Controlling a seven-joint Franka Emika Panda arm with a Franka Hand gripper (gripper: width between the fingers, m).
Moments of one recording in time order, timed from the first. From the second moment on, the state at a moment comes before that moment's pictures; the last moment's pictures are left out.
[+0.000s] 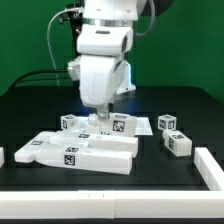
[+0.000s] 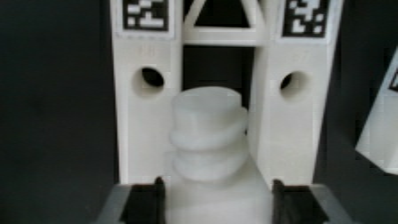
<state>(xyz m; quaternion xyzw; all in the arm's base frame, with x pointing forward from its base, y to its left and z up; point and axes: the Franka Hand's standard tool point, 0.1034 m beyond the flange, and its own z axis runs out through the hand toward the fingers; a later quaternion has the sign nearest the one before) 0.504 -0.038 0.092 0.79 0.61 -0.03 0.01</state>
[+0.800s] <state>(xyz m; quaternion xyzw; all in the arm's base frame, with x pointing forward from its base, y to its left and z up) 0.488 -0.077 0.090 0.84 0.54 0.00 0.01</state>
